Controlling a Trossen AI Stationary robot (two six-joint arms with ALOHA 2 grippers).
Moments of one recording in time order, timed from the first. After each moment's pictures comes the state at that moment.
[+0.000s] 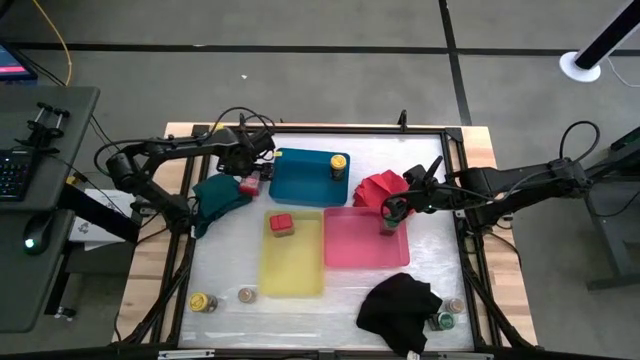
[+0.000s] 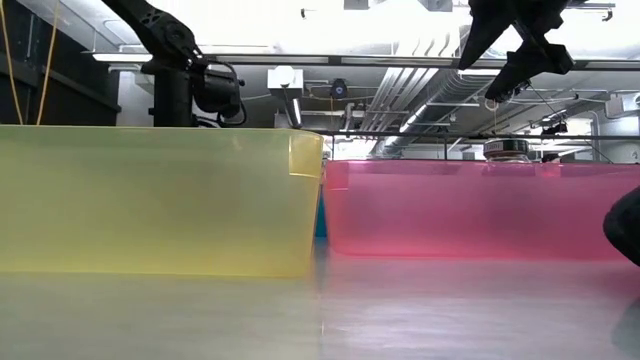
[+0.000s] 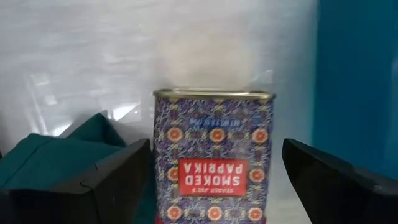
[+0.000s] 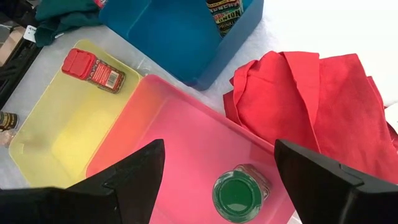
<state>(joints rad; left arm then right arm) 0.59 1.54 0.94 -0.89 -0.11 -0.79 0.16 1.07 1.00 -0.89 0.37 1.08</state>
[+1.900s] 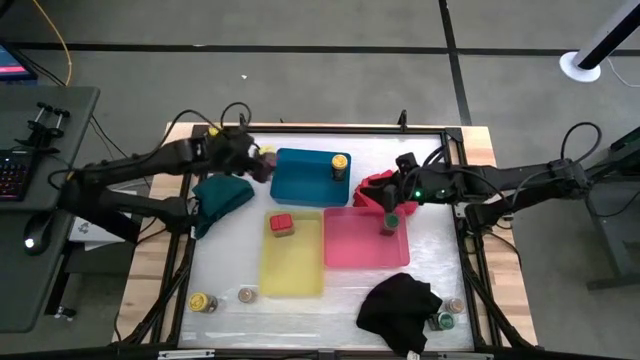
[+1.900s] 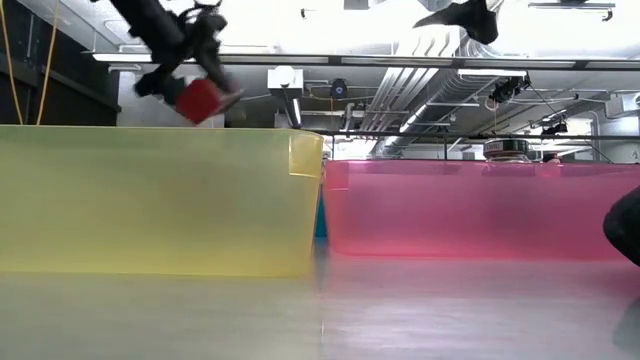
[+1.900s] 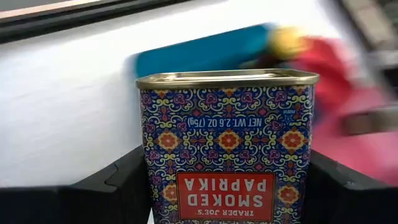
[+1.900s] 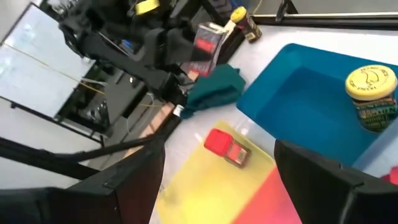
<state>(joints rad) 0.33 1.06 0.94 -0.68 -0.16 -0.71 0.12 1.07 1.00 -0.31 0.33 0.92</state>
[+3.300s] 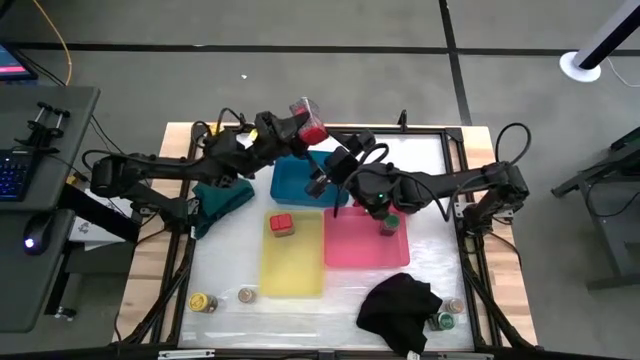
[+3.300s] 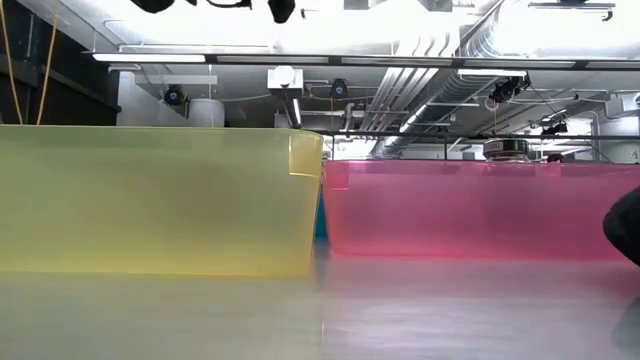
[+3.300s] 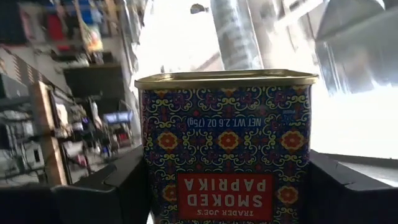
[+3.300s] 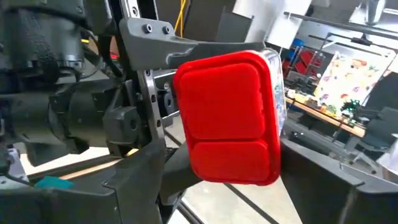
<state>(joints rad) 0.17 1.37 0.96 0.92 -0.19 -1.39 0.18 1.71 1.71 -0.02 1.02 -0.27</state>
